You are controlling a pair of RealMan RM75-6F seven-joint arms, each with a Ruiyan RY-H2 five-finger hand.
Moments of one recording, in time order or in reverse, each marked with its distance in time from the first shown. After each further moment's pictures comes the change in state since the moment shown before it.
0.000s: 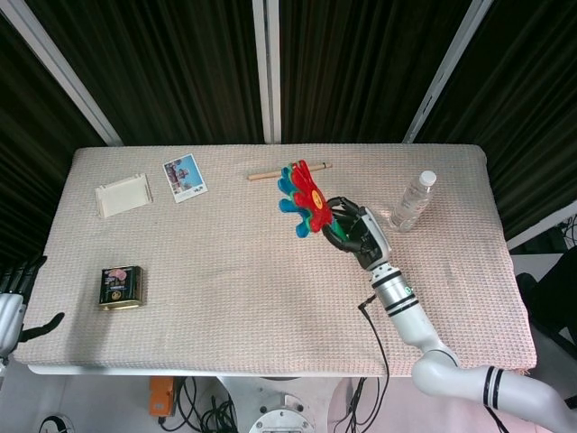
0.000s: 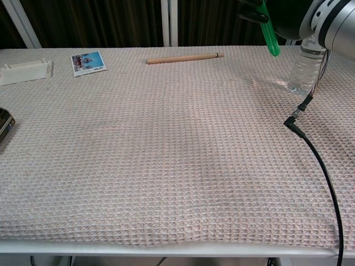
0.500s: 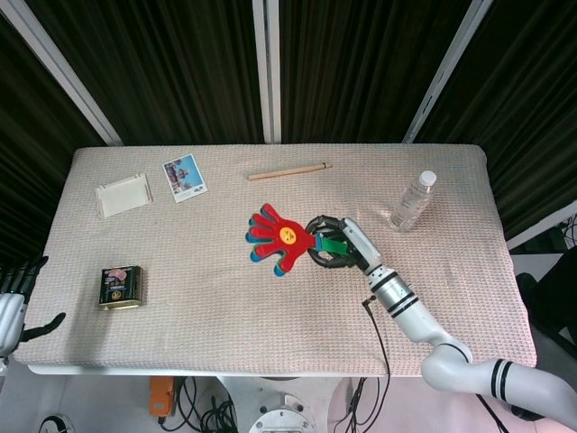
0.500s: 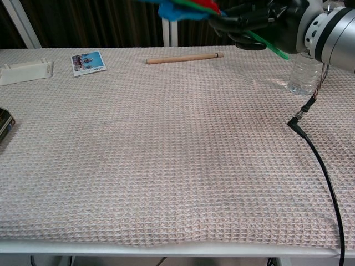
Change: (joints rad) left arm -0.001 -0.005 0.001 0.006 -0.002 -0.007 -0.015; right arm 0.062 0.044 -0.099 0.068 -0.104 -0.057 -0.544
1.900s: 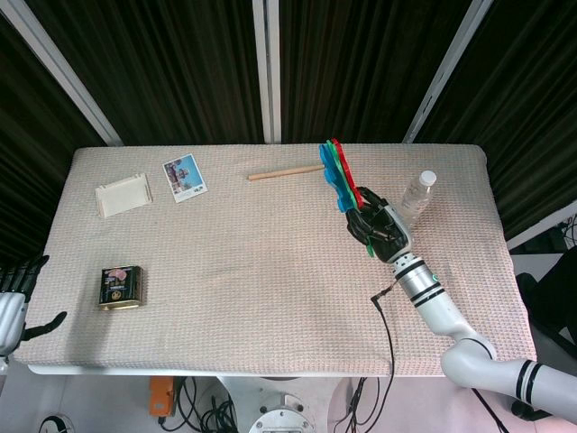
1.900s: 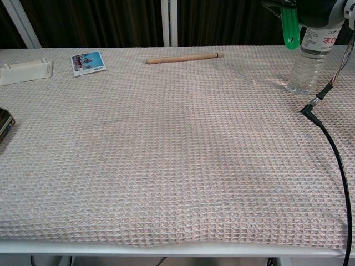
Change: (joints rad) left arm -0.004 -0.007 -0.003 0.008 -0.001 0.001 -0.008; right arm -0.059 0.108 0.086 -0.042 0.051 -0.027 0.942
